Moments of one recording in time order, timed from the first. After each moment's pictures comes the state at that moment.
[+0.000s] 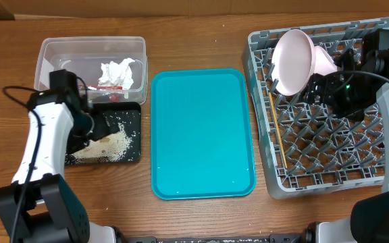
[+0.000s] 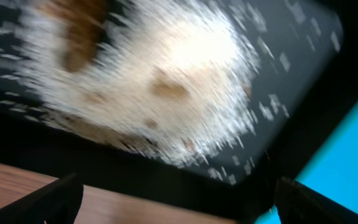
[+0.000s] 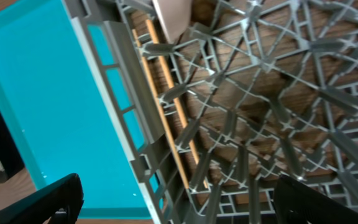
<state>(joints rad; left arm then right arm) 0.21 1.65 1.22 -1.09 0.07 -0.23 -0.17 1.64 1.63 -1.40 -0.29 0.10</state>
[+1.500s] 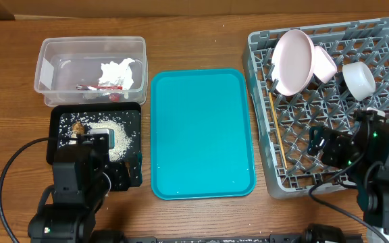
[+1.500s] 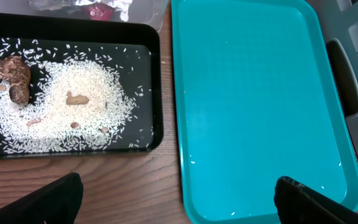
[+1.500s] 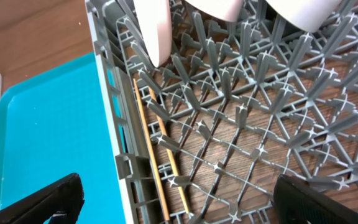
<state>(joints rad) -0.04 0.68 0.84 -1.00 0.15 -0.16 -0.17 0.80 0.95 -0.97 -0.17 0.20</state>
